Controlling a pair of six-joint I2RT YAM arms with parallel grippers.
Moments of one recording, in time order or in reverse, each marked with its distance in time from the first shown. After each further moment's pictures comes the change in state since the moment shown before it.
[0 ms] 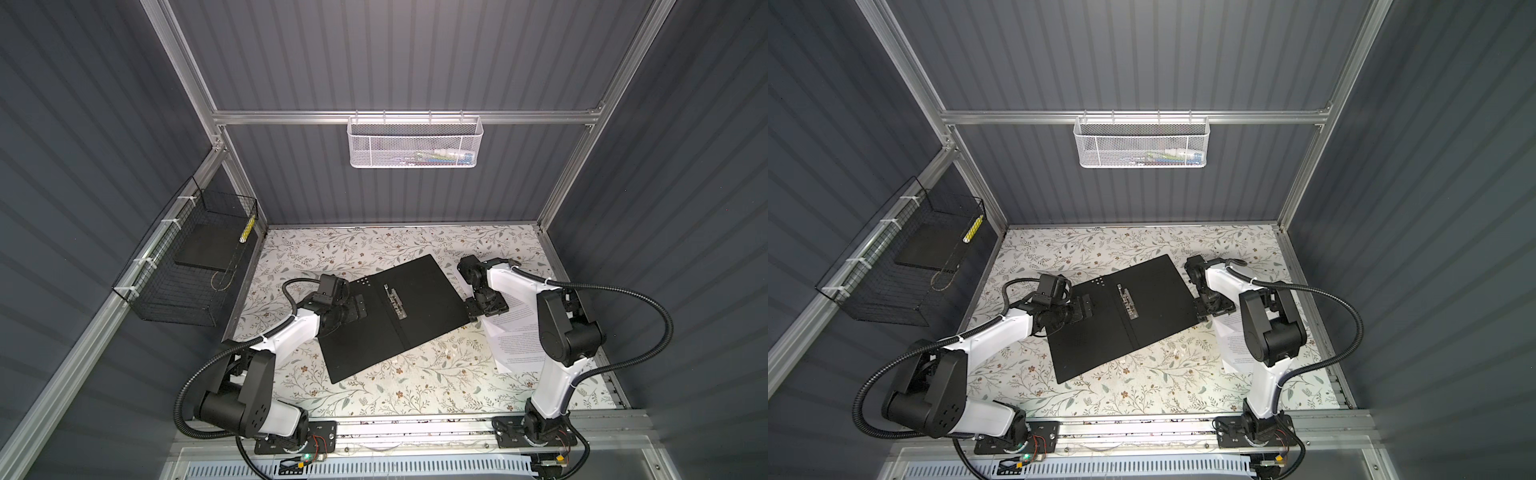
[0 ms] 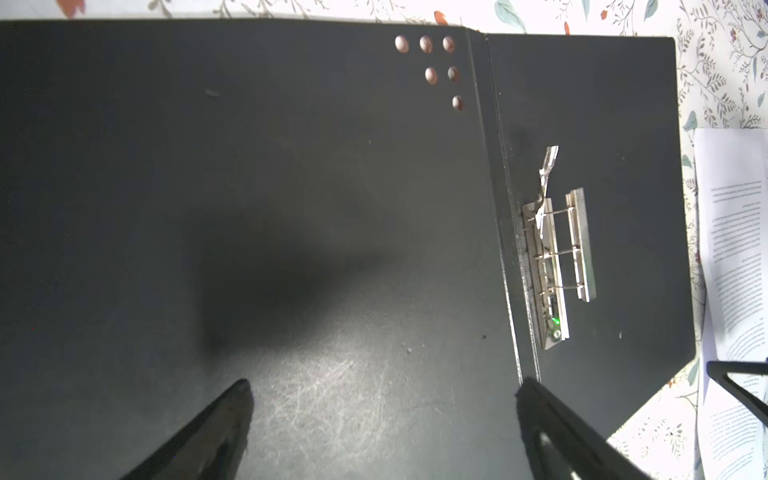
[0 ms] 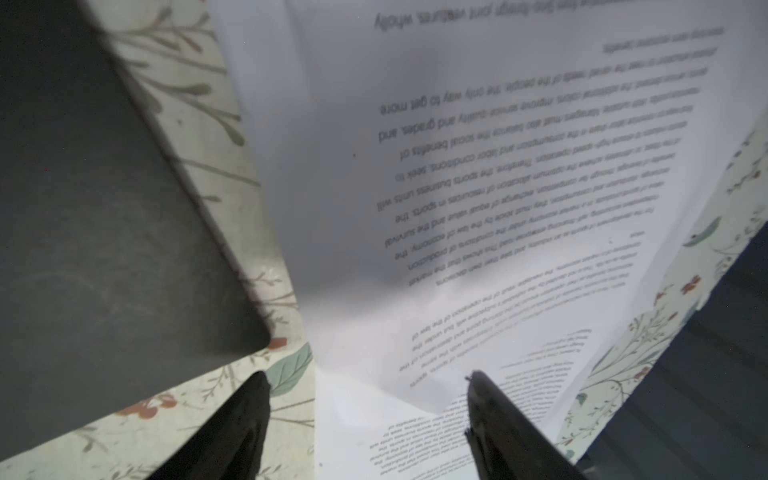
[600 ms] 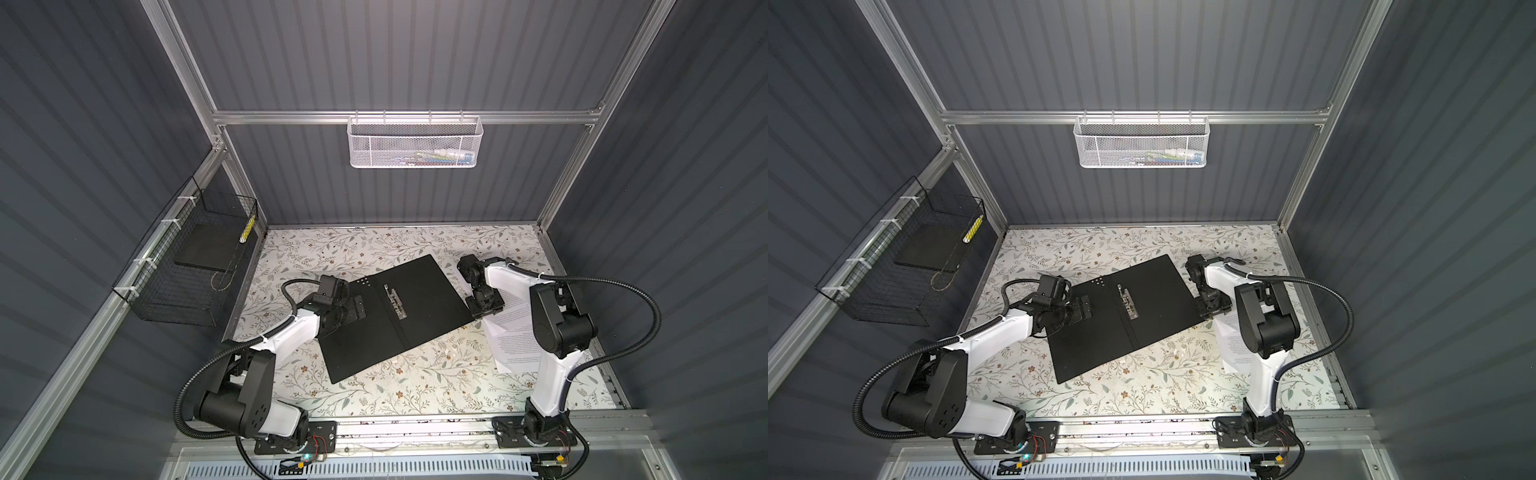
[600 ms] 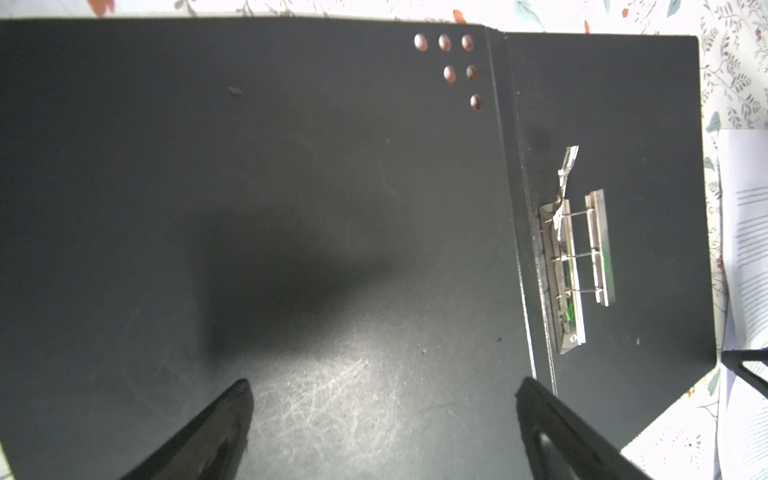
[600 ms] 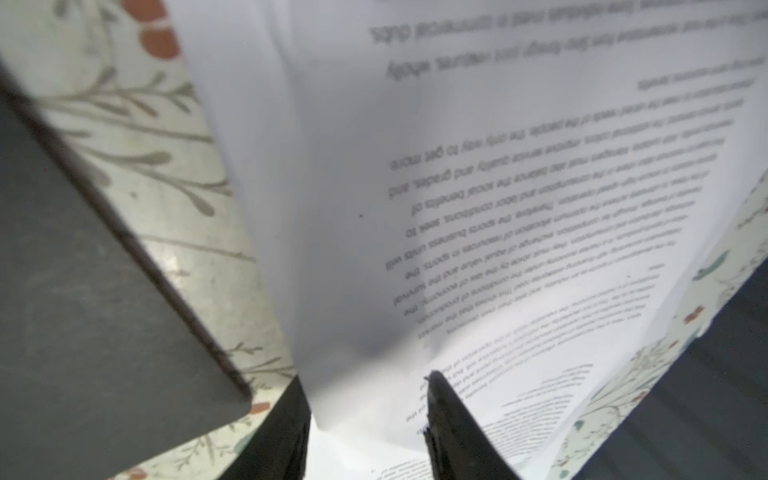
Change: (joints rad) left arm 0.000 0.000 -0.005 -0.014 -0.027 0.001; right arm -0.019 0.064 0.030 0.031 0.004 -0.034
